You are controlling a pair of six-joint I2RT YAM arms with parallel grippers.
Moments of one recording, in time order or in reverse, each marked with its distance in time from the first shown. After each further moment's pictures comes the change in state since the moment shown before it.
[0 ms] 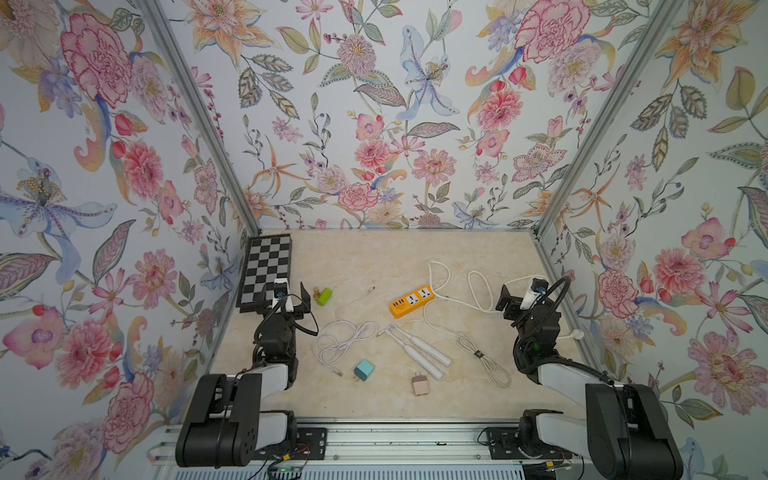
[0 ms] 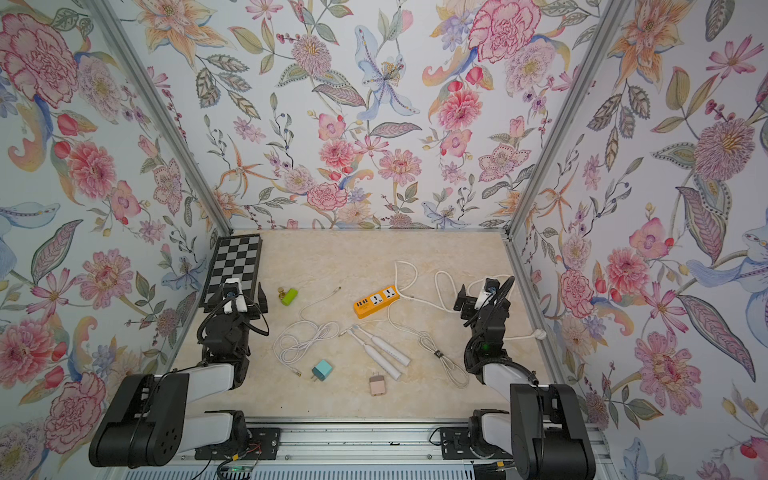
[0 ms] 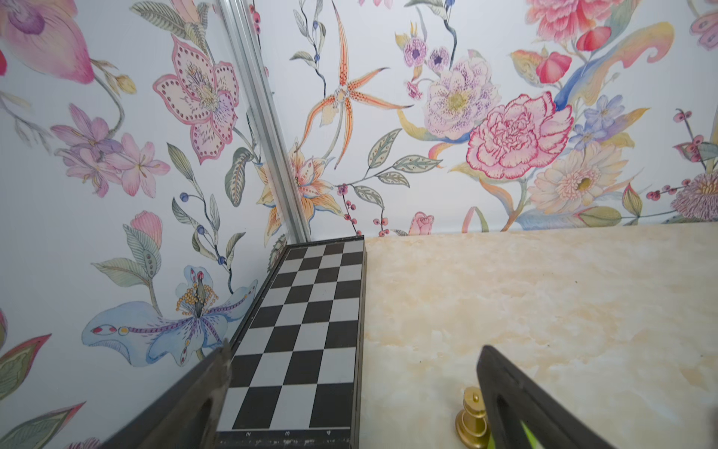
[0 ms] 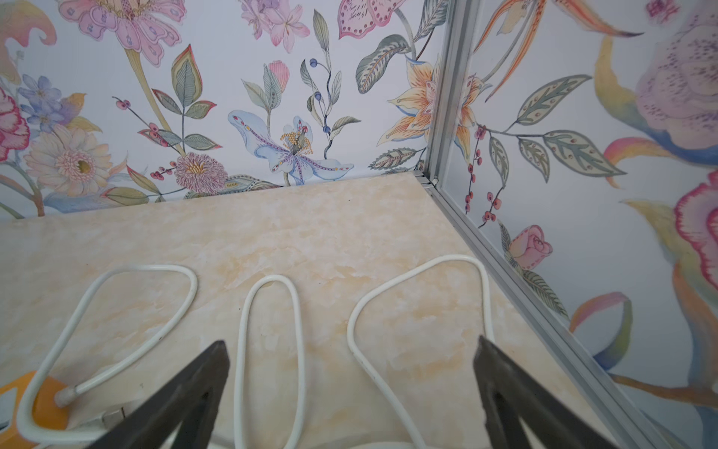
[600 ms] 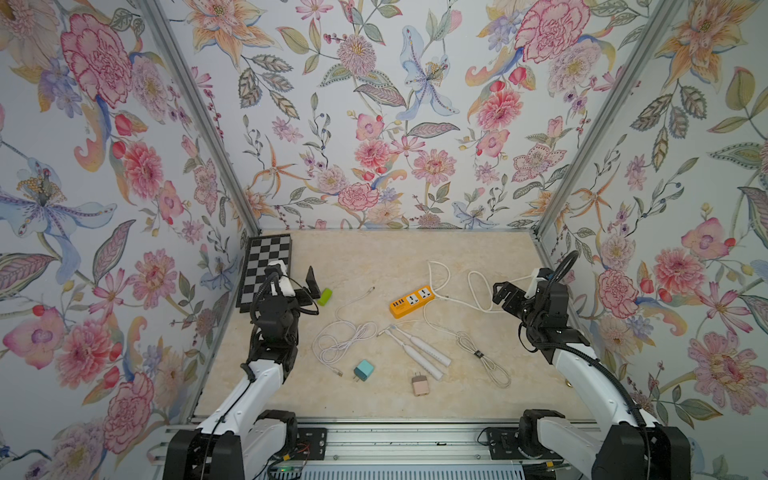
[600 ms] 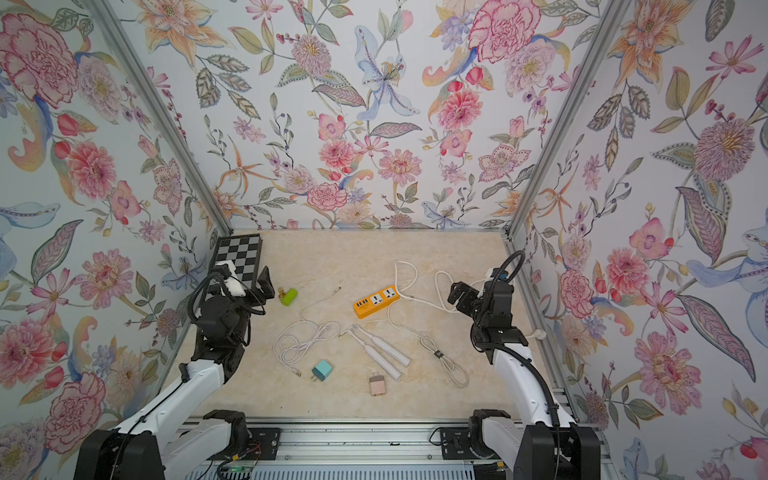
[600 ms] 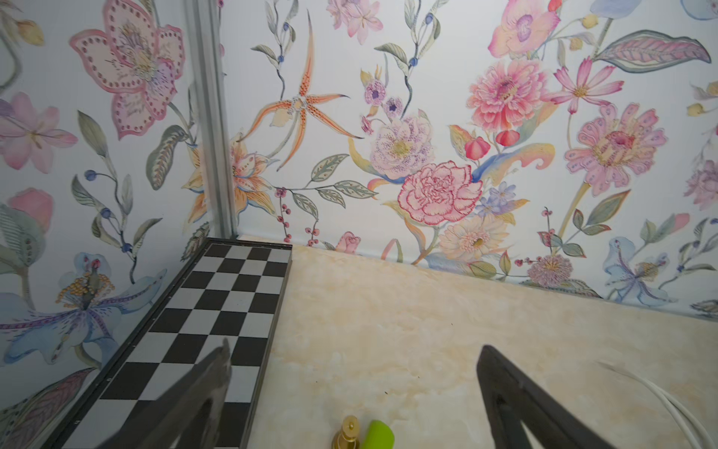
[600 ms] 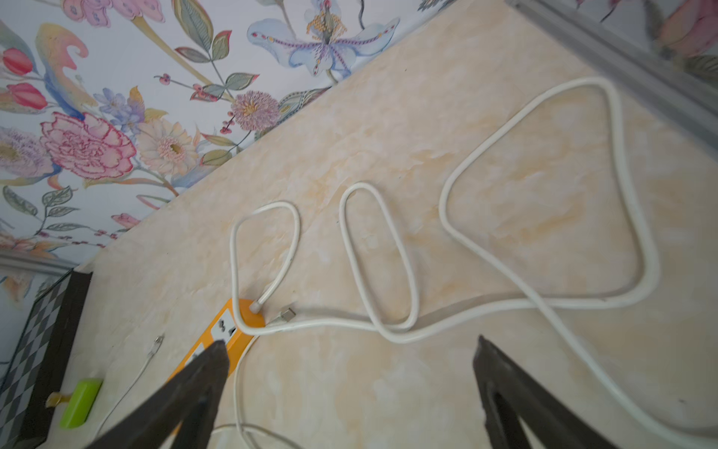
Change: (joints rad) left arm -0.149 -0.224 0.197 -0.532 0.052 -0.286; right arm 0.052 -0.061 0.329 -0.830 -0.316 0.412
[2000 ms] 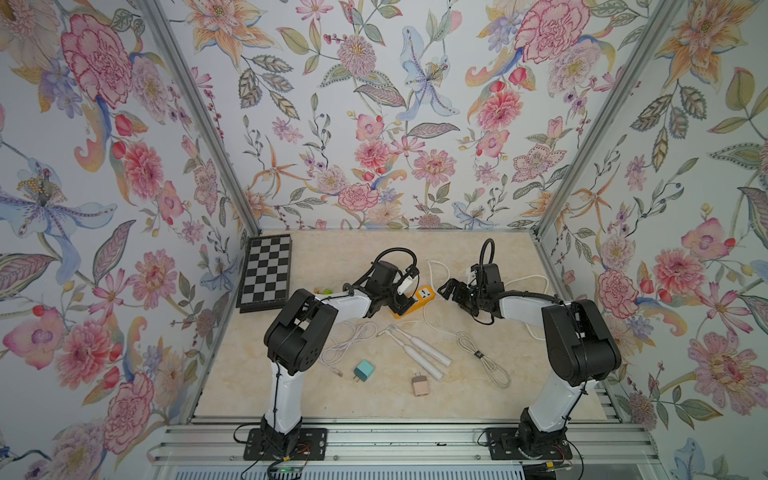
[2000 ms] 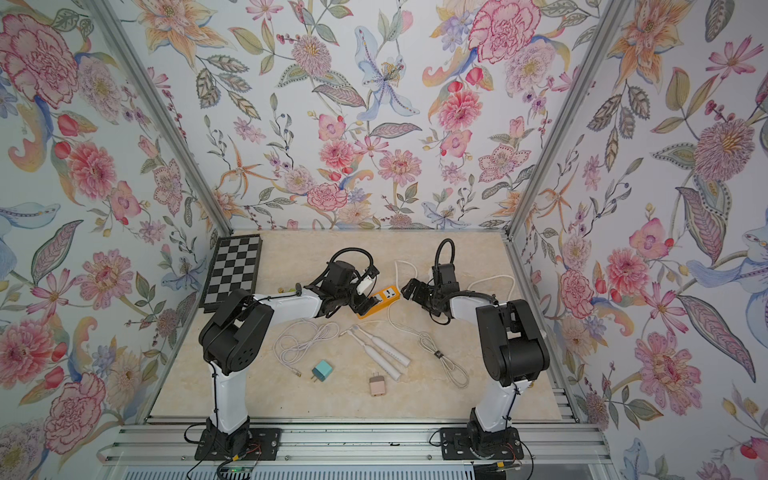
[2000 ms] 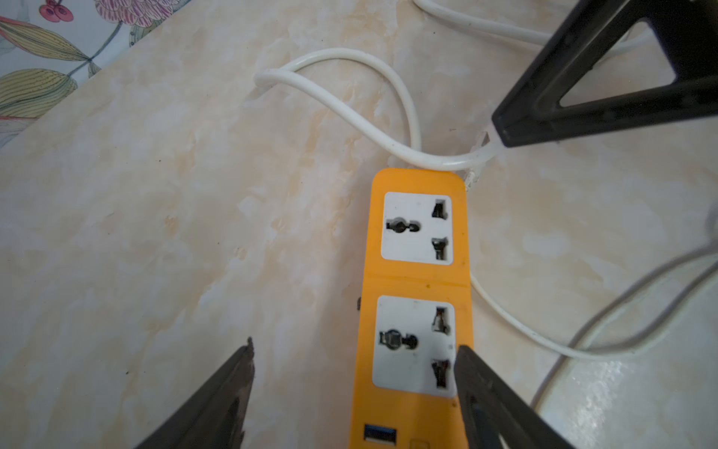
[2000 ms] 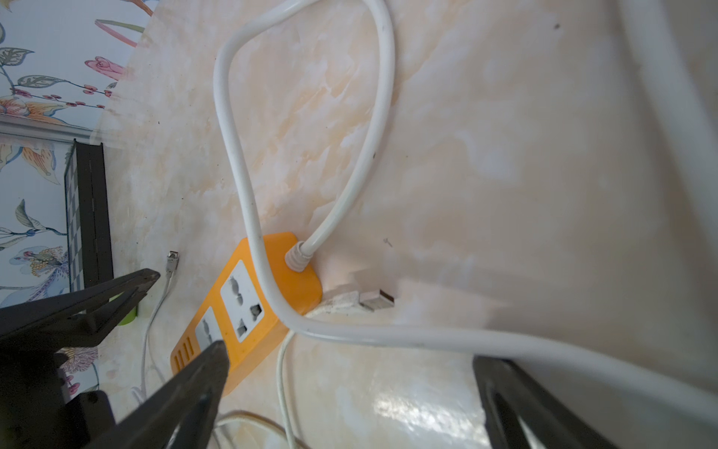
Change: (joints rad) left arm -0.450 1.011 0.812 -0.470 0.356 0.453; right arm 0.178 0.683 0.291 0.117 -0.204 0.134
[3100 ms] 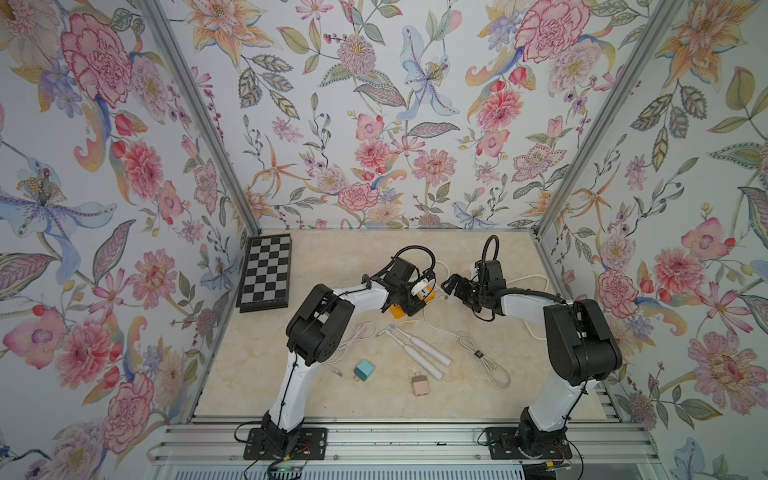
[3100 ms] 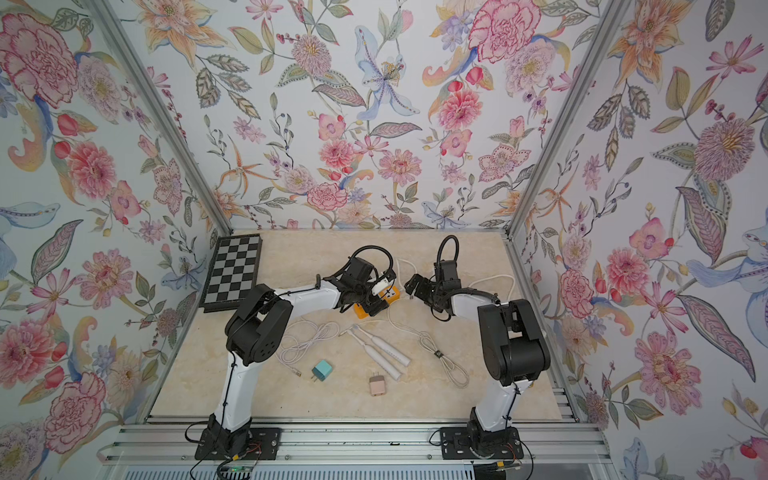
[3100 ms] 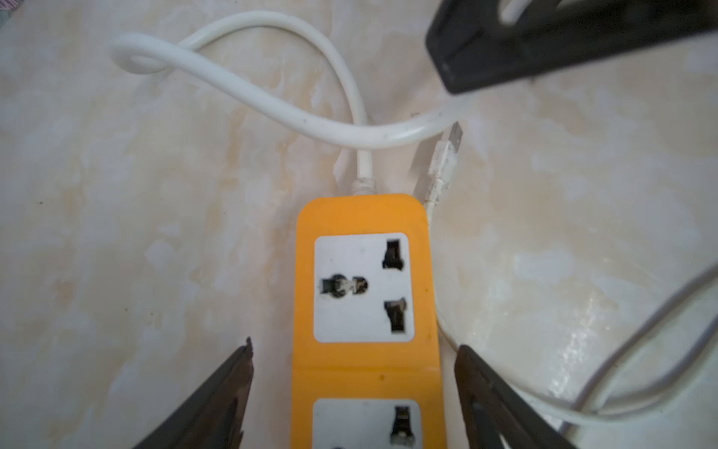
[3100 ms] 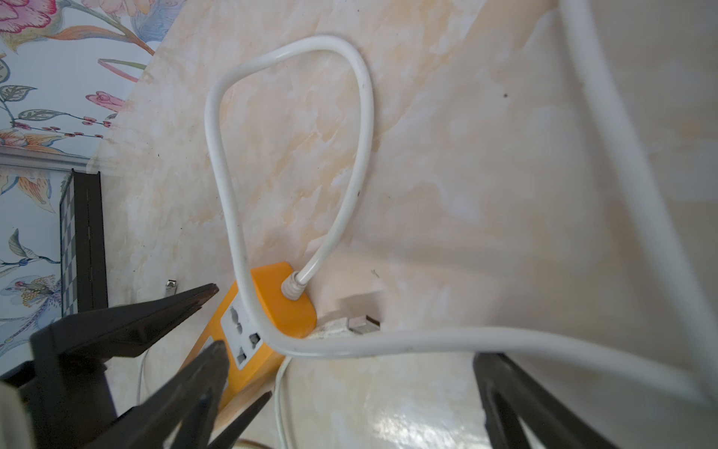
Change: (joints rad) left arm -0.057 0.167 0.248 -0.246 -0.014 0.074; right arm -0.016 -0.003 0.025 -0.001 0.047 0.011
